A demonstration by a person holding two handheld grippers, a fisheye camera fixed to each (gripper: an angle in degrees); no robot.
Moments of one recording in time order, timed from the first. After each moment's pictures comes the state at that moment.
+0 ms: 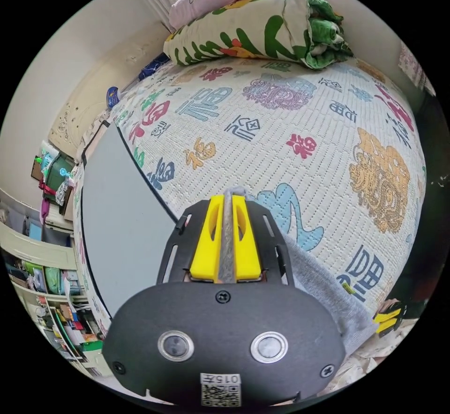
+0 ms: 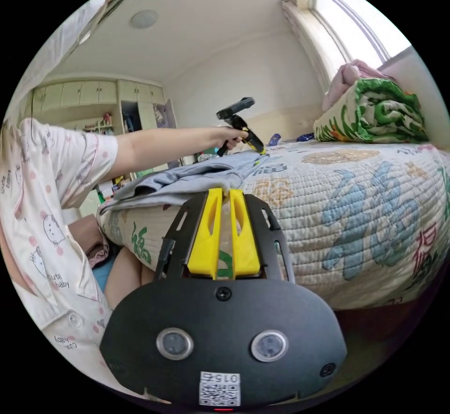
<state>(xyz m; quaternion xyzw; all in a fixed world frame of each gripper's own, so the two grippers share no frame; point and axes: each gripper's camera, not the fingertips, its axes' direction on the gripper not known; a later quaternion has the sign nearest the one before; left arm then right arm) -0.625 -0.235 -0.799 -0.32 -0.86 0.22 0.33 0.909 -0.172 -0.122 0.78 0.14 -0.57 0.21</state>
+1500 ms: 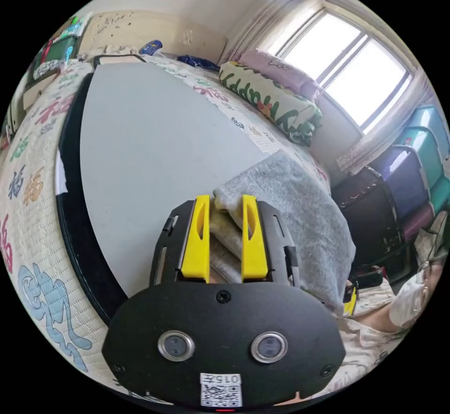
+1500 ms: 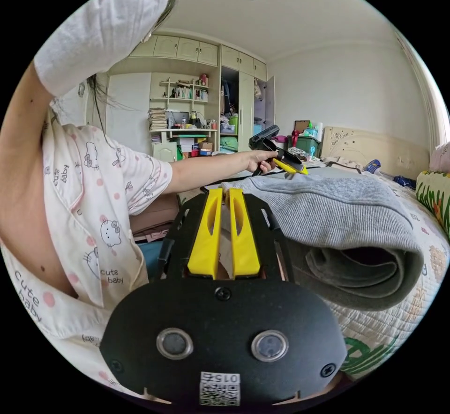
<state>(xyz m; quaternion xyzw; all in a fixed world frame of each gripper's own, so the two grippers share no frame) -0.083 -0.314 -1.010 -0.13 -0.73 0.15 0.65 0.858 -0.377 0.125 0.57 0.28 -0.75 0.17</state>
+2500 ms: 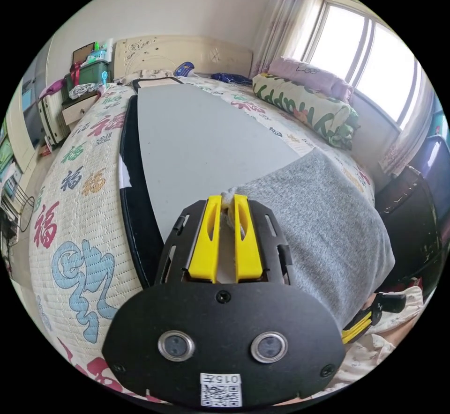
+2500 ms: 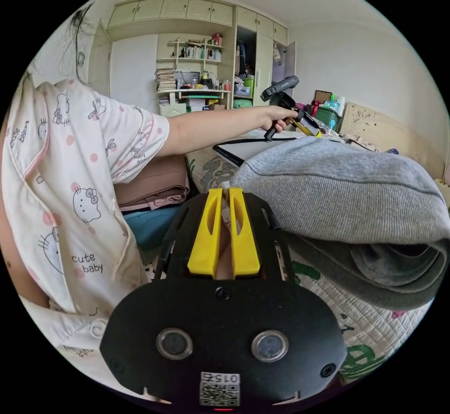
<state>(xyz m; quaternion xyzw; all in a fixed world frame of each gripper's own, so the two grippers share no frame) -0.064 -0.294 -0.975 -0.08 -0.82 0.19 0.54 0.780 -0.509 0.126 0.51 0.38 -0.73 0.23</state>
